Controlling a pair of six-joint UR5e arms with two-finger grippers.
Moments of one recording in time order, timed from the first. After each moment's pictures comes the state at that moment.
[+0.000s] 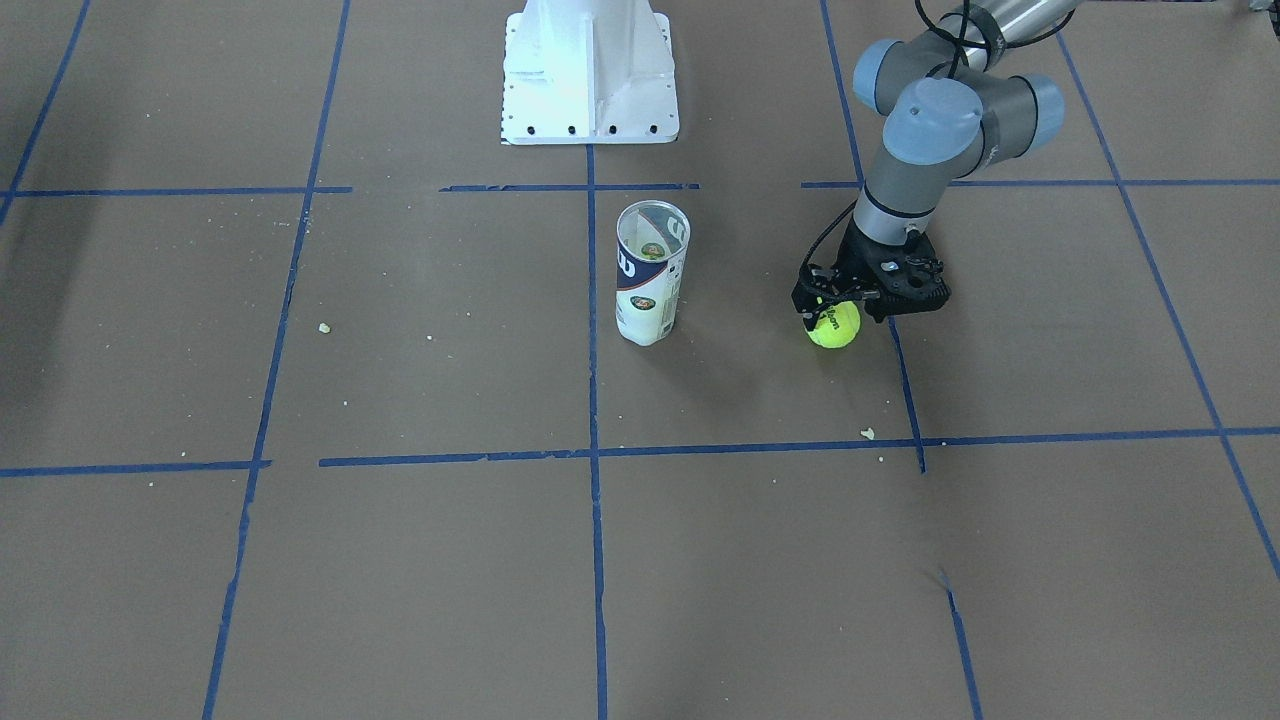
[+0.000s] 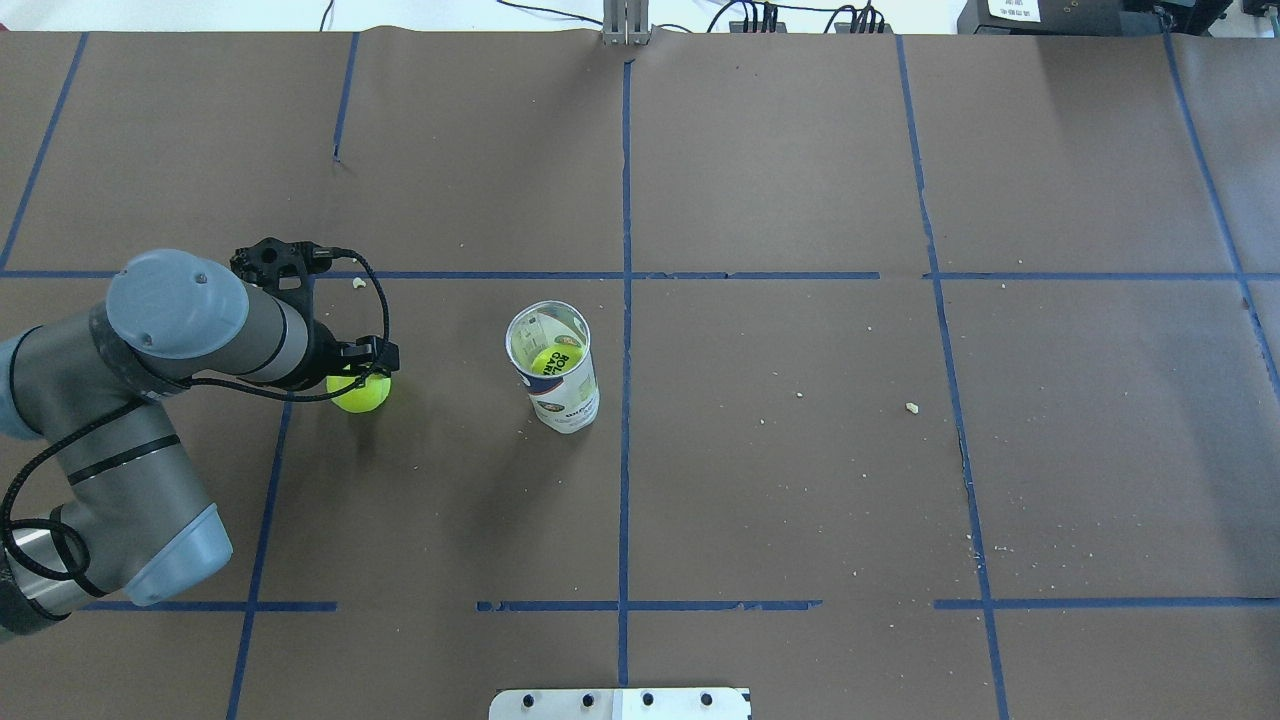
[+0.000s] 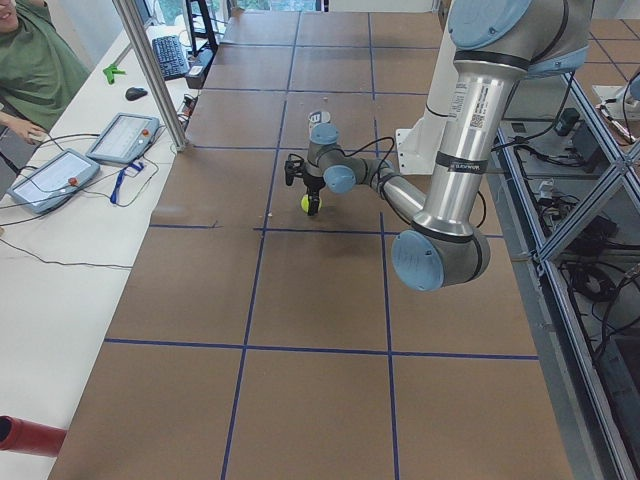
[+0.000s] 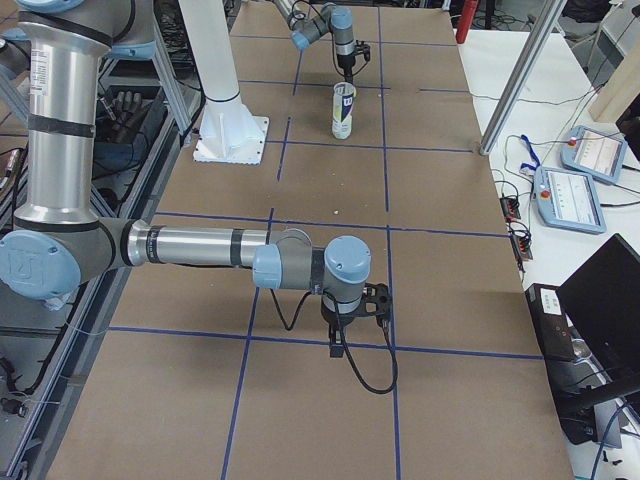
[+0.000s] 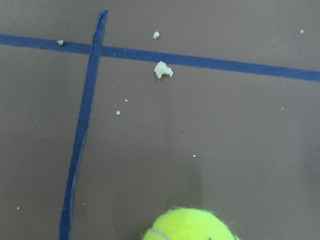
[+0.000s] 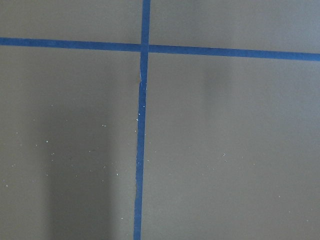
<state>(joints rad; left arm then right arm) -0.61 -1.83 -1.77 -1.91 -1.83 -1.26 1.54 -1.71 1.70 -1.58 2.29 -0.01</state>
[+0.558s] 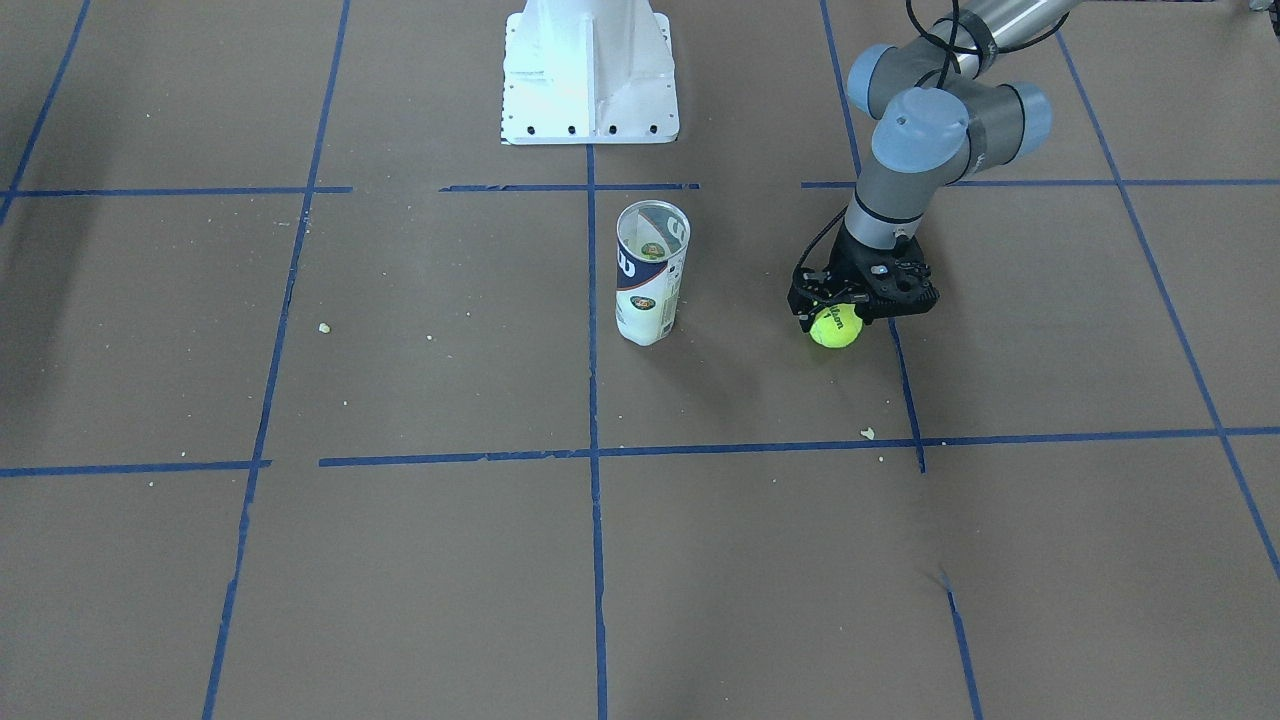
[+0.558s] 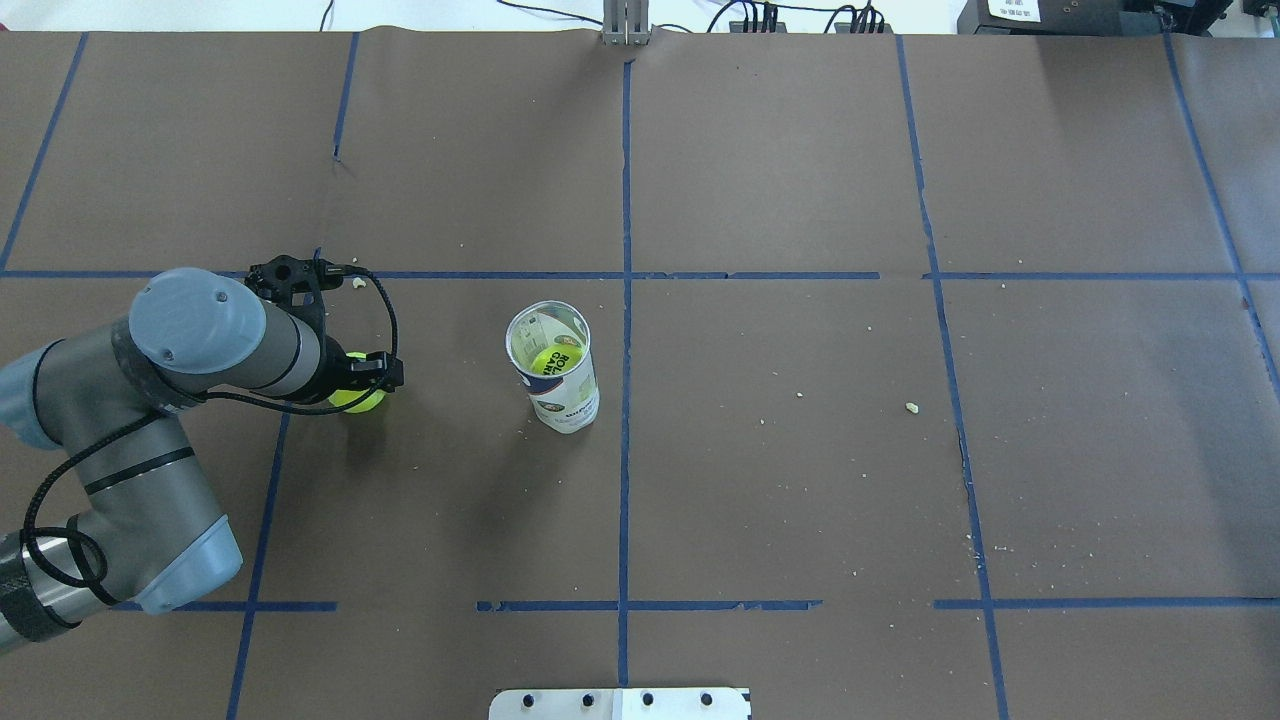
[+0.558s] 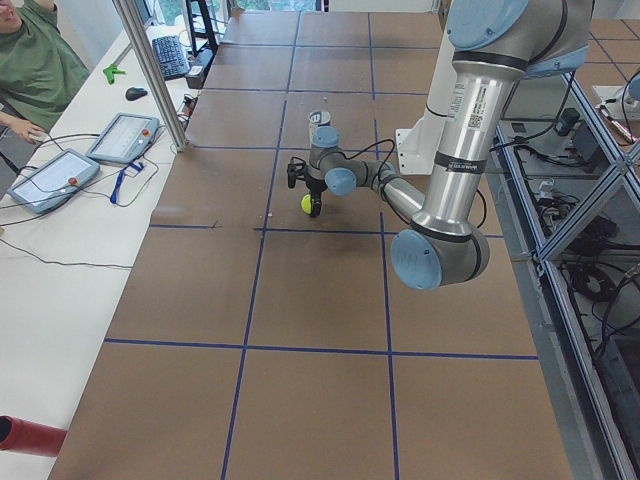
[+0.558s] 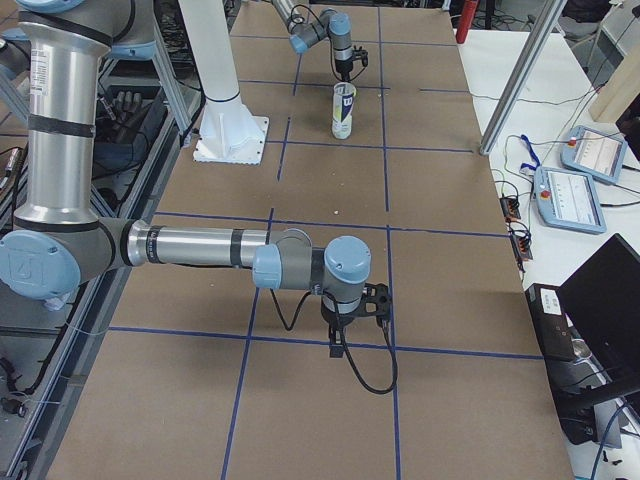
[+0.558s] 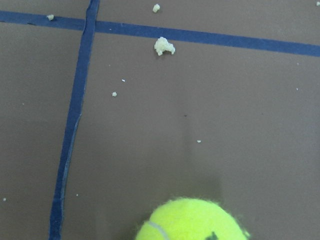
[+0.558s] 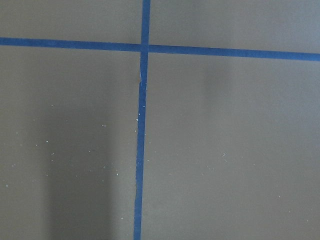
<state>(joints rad) -0.60 -1.84 -1.75 -1.91 -1.83 -1.26 1.54 -1.71 1.70 -1.58 2.29 -0.01</state>
